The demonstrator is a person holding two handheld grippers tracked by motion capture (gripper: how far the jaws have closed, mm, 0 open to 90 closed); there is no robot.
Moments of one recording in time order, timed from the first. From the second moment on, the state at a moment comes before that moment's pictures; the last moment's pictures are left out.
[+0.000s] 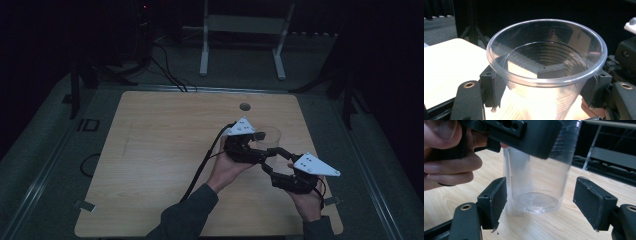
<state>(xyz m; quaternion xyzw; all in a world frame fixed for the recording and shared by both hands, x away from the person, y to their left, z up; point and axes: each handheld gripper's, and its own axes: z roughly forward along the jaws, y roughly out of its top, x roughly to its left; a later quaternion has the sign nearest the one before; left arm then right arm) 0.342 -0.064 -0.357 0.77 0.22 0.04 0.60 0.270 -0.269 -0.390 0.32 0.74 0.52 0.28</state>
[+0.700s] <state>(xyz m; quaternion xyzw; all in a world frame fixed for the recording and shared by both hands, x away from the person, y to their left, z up) 0.336 -0.071 -0.361 0.78 0.20 0.05 0.58 0.277 -0.262 -0.396 0.33 0.75 0.52 0.25</state>
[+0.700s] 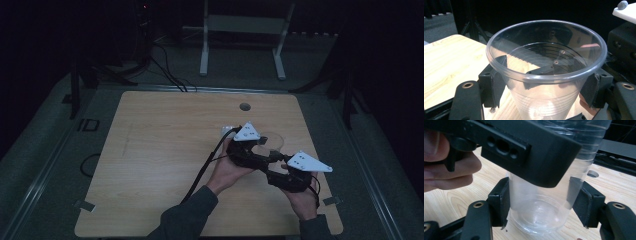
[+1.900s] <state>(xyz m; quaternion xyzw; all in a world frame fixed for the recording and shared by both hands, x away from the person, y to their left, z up) 0.330 -0.067 -0.368 0.73 0.22 0.06 0.64 0.276 -0.260 -0.400 0.32 0.75 0.53 0.25</state>
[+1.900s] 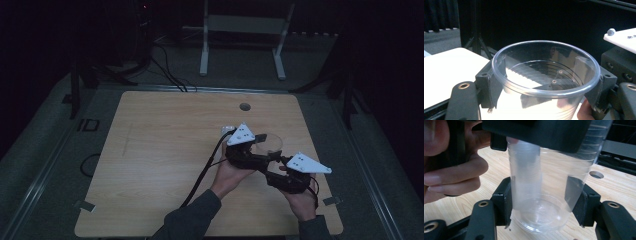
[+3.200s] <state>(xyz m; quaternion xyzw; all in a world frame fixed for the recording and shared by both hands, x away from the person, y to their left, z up) 0.321 -0.069 -0.383 0.74 0.21 0.11 0.63 0.271 -0.273 -0.404 0.34 0.75 0.52 0.23</state>
